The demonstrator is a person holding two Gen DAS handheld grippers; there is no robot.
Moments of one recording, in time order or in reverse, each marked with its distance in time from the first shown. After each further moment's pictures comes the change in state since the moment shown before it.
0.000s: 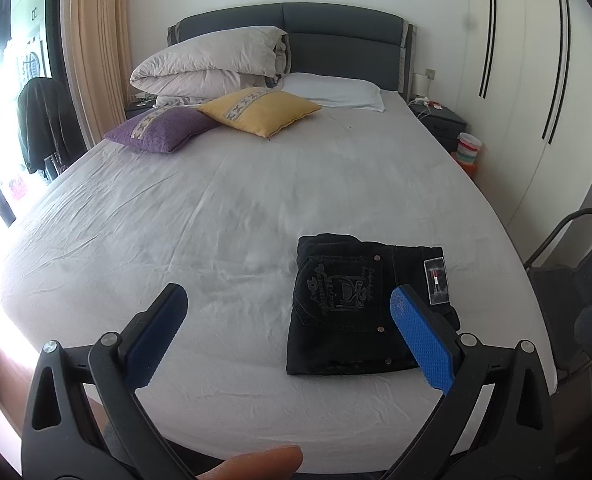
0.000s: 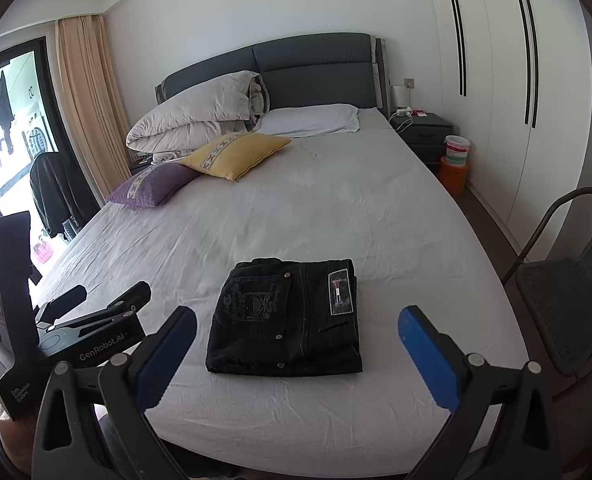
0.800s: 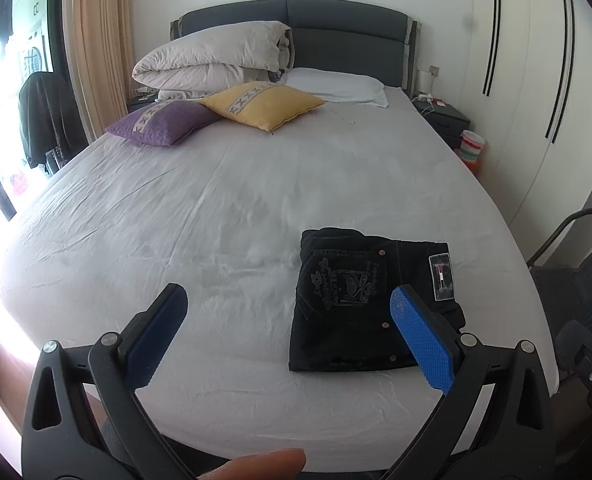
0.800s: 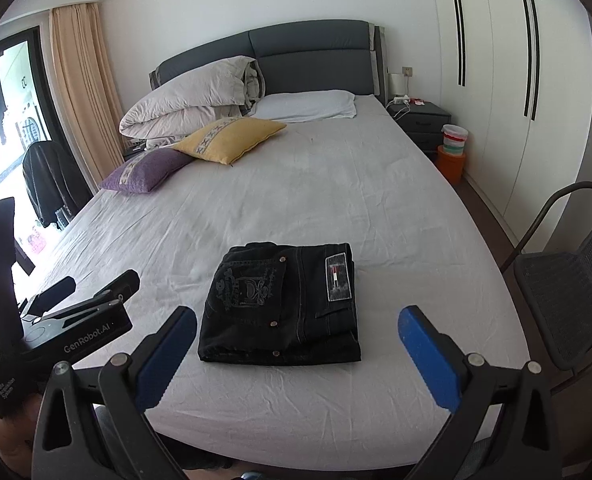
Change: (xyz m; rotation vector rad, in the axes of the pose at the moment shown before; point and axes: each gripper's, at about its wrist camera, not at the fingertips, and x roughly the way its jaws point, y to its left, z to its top) left arm 0.011 -0.001 -0.005 -0.003 0.018 0.003; right arm 0.015 -0.006 -0.004 -0.006 0.066 -0.027
